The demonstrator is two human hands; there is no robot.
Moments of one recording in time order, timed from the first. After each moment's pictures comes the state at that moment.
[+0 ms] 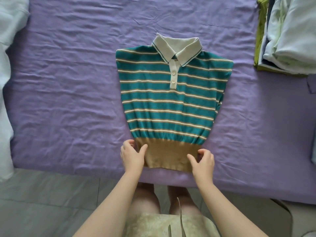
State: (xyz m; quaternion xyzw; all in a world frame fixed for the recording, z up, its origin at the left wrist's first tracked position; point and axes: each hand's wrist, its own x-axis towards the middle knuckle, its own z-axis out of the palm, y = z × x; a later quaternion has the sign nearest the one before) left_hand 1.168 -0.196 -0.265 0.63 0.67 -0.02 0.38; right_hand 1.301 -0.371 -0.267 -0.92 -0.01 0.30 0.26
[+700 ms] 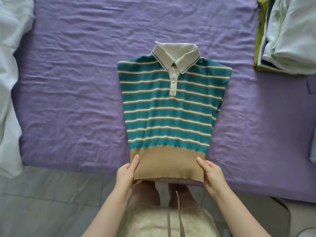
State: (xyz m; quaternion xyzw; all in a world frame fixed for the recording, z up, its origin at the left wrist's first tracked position) left_hand 1.131 -0.209 -0.219 0.30 0.73 -0.03 0.61; right_hand 1.316 -0.395 -0.233 -0.64 0.29 0.51 0.49
